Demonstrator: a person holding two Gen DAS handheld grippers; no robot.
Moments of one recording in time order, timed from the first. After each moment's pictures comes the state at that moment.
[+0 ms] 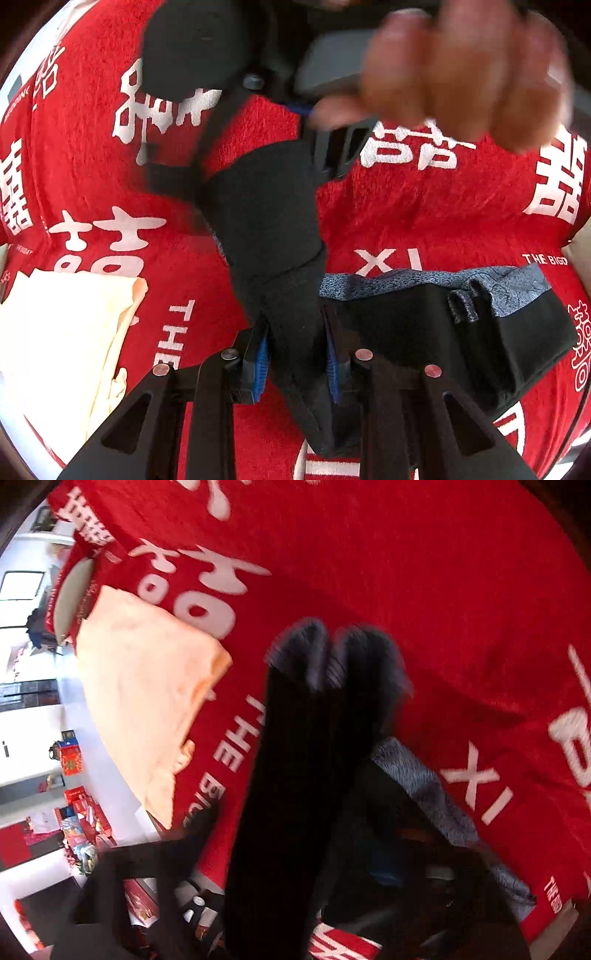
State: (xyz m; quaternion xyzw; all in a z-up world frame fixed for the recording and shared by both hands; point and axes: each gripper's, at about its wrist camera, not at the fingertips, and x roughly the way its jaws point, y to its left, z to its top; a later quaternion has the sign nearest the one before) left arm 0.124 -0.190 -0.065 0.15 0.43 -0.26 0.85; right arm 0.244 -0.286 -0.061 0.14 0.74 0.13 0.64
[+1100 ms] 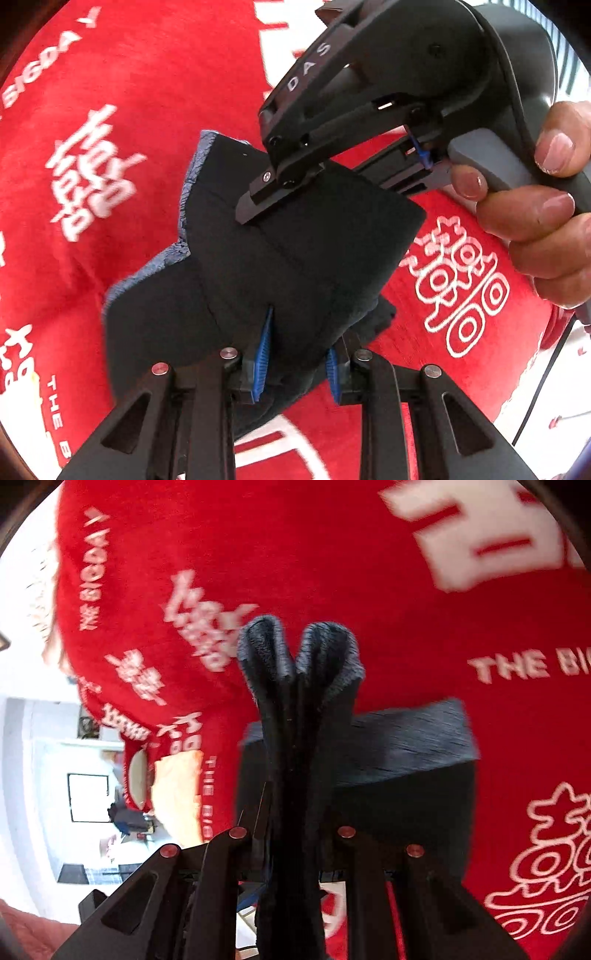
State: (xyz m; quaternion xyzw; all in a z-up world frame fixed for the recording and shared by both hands) left arm -0.078 -0.409 -0.045 0.27 0.42 -0.47 0.73; right arm -0.072 -0.602 -0.058 0.48 0.50 0.01 0.72
